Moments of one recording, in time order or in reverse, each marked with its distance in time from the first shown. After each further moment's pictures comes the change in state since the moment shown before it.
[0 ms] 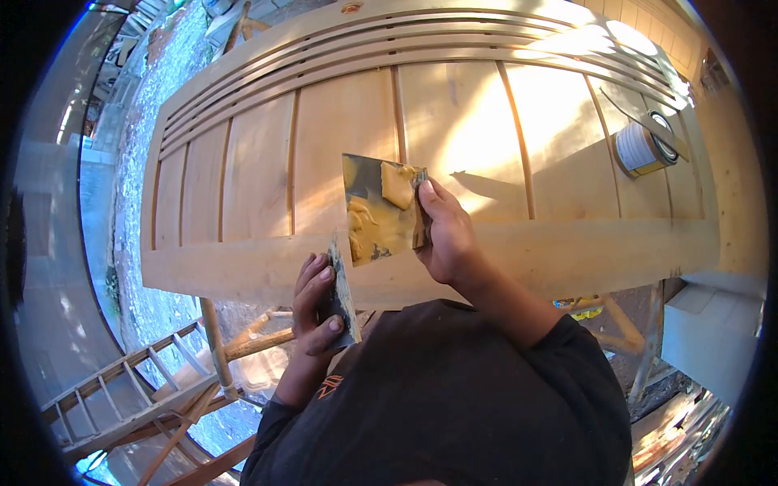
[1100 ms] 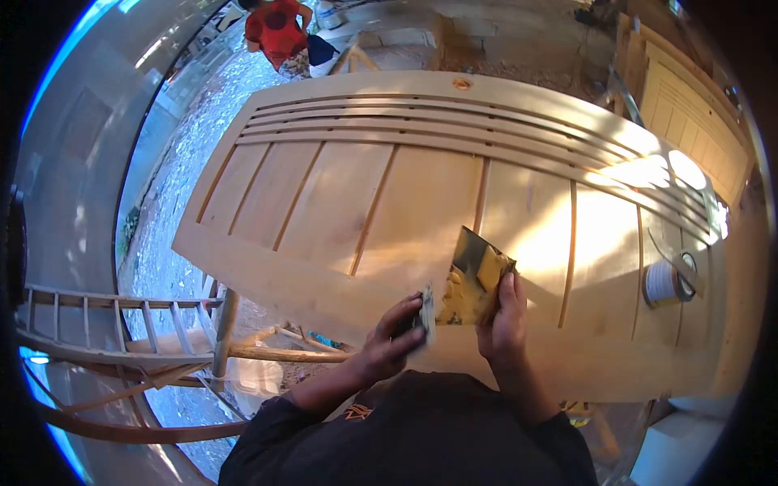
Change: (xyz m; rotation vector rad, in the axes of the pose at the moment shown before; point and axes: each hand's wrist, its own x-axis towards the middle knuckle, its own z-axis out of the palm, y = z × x) left_hand 0.000 -0.029 0.019 -0.097 -0.021 -0.030; right_hand 0.008 0.002 -0.006 -0.112 -0.029 -0.218
